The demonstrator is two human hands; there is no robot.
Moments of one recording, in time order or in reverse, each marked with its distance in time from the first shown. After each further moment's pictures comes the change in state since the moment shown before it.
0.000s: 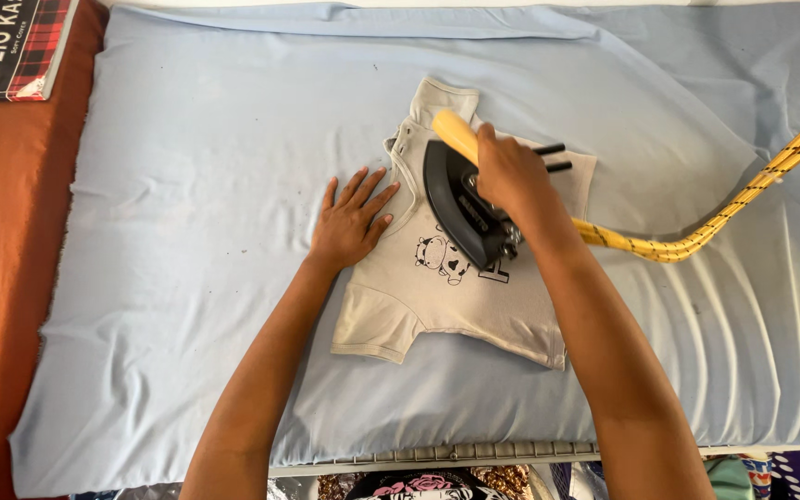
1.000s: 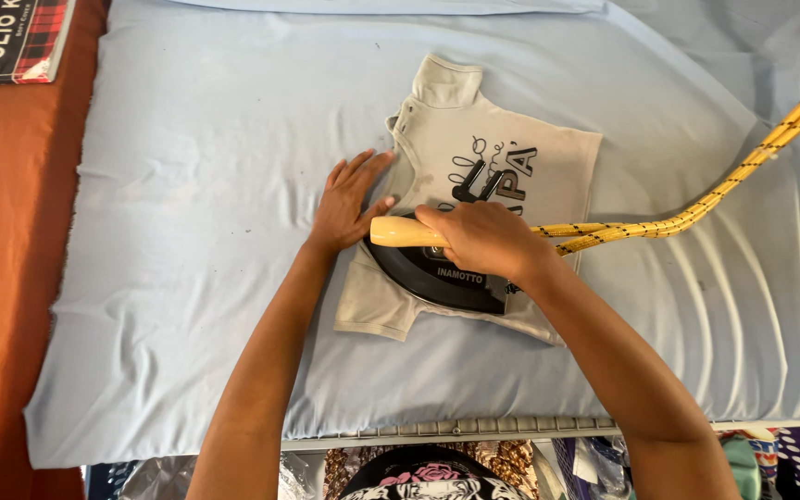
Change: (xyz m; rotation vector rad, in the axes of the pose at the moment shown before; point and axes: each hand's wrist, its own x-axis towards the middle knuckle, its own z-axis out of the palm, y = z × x) left_hand -0.006 0.009 -0.026 -0.320 0.099 0.058; right_hand -0.114 -0.057 -0.020 0.011 -0.228 -0.419
